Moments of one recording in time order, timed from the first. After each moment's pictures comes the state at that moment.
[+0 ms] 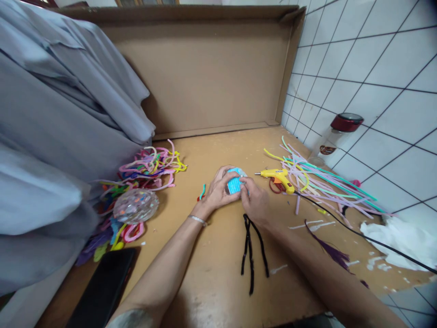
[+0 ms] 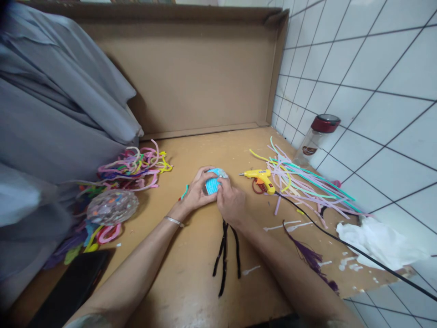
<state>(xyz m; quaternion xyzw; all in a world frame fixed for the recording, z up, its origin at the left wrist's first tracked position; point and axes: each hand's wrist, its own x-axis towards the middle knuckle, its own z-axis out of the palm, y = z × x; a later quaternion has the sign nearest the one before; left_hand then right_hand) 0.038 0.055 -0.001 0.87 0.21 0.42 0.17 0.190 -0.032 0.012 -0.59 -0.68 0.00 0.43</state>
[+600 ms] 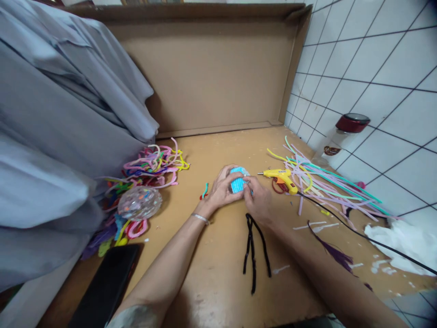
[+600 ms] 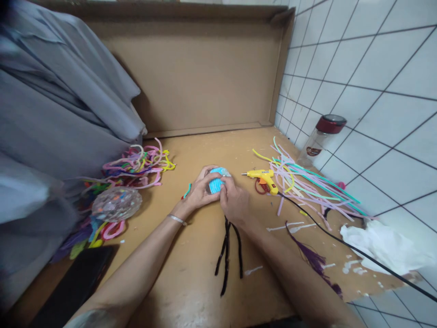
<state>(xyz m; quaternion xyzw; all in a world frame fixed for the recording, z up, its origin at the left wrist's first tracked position) 0.039 0.052 0.000 0.87 0.23 0.40 0.17 0.189 -0.032 0.013 -0.60 -0.67 0.02 0.43</state>
